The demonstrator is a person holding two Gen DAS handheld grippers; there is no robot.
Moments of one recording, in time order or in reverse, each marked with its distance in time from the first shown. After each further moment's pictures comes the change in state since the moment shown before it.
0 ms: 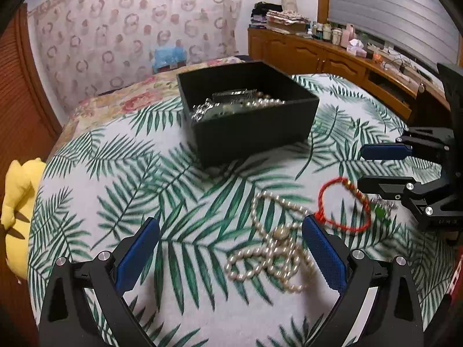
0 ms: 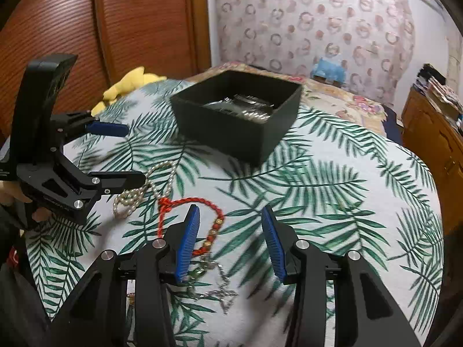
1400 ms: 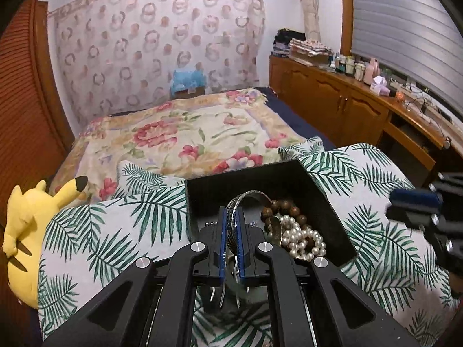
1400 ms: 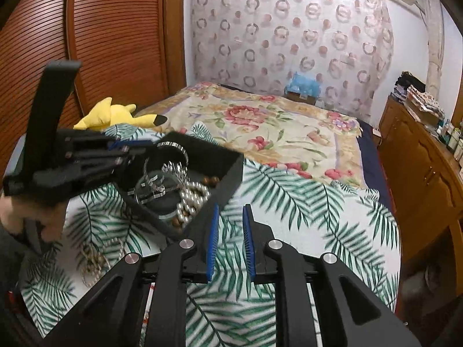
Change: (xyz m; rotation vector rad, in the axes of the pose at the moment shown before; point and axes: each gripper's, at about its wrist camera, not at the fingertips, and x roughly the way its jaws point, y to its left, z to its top) left arm 0.036 0.012 0.119 -0.086 -0.122 0.070; right arm -0.015 -0.067 0.069 0.068 -0.083 -0.114
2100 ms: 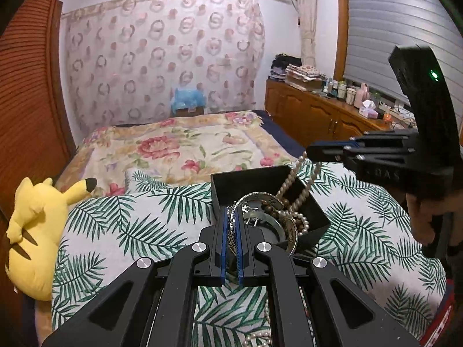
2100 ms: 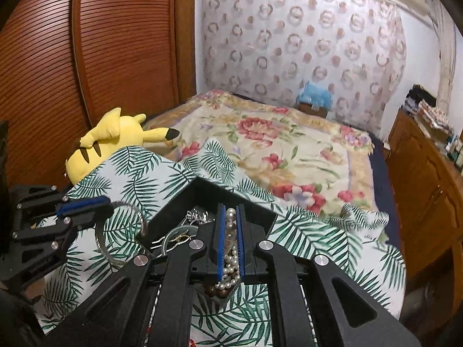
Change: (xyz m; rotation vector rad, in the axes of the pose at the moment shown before) left arm -0.078 0.029 -0.032 -0.044 -0.119 -0.048; right arm 0.018 0.036 0.079 -0.017 -0.012 0.042
